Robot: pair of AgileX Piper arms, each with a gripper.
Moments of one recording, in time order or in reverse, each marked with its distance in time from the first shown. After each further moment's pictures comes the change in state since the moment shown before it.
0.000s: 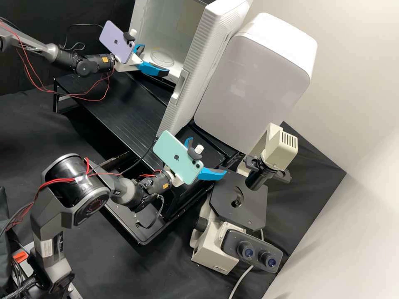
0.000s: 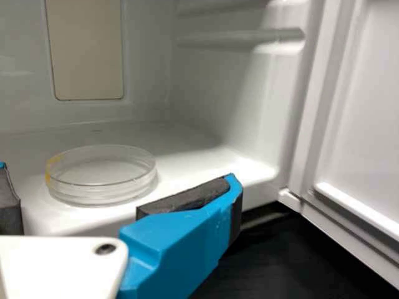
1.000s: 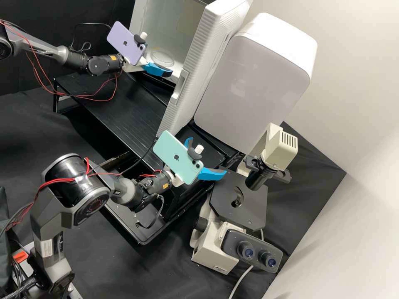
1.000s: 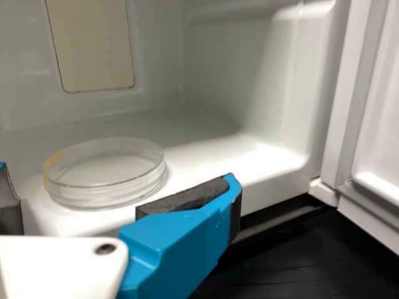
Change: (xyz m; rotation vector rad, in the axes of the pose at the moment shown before) left arm 0.024 -0.007 0.005 0.080 0.079 -0.027; right arm 0.000 0.000 0.000 0.000 0.000 0.000
